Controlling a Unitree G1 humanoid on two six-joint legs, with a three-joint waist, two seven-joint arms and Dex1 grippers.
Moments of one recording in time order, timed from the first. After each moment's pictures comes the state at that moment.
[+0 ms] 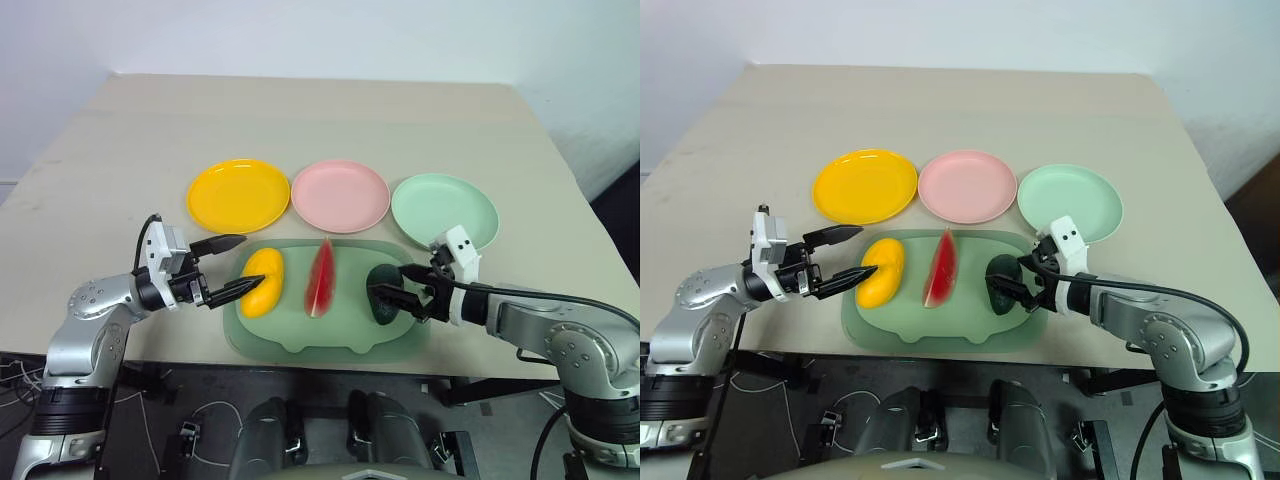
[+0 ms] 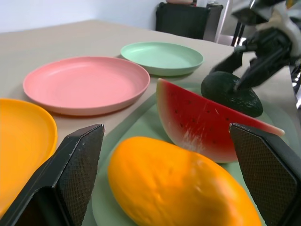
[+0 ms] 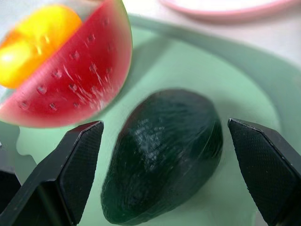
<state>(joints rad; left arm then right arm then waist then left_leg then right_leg) -0.20 0.63 0.16 -0.06 -0.56 0.21 -1.15 -0.26 -0.61 -0.09 -0.48 0.87 1.20 0.33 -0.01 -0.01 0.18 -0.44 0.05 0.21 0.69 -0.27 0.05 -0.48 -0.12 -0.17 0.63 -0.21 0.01</state>
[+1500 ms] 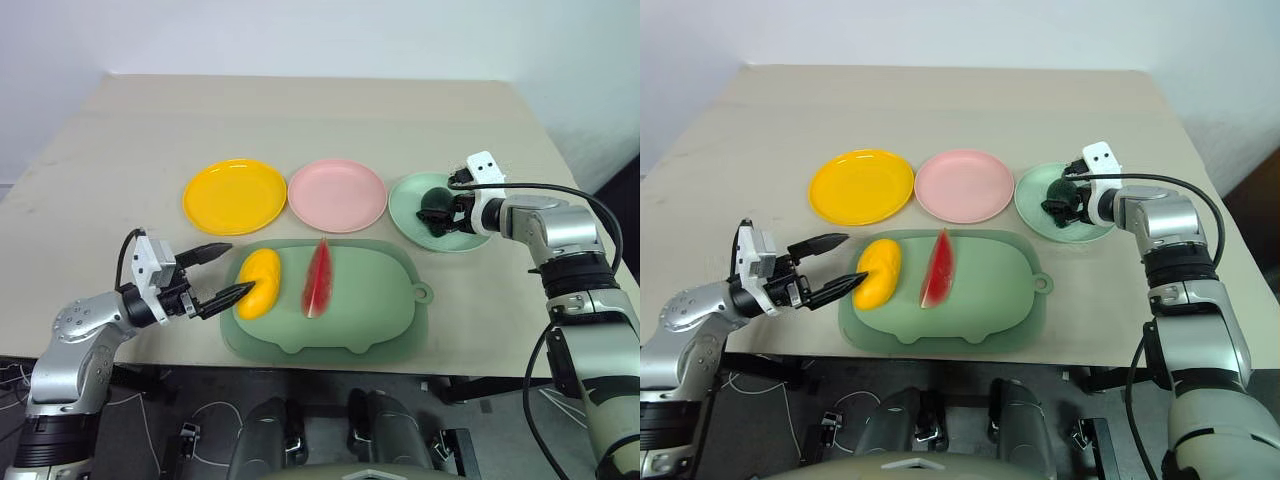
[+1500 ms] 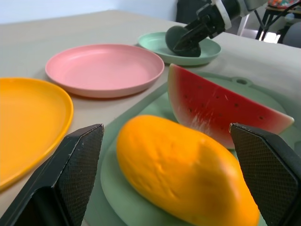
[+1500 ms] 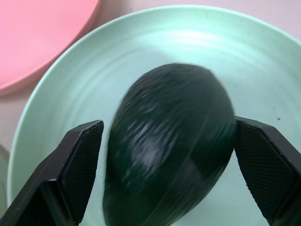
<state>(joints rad) -0.05 0.63 0.23 -0.16 -0.56 0.21 -1.06 -0.89 -0.66 0.10 0.59 0.24 0.71 0.67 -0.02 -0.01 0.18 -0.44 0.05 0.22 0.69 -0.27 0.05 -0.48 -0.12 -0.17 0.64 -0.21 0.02</state>
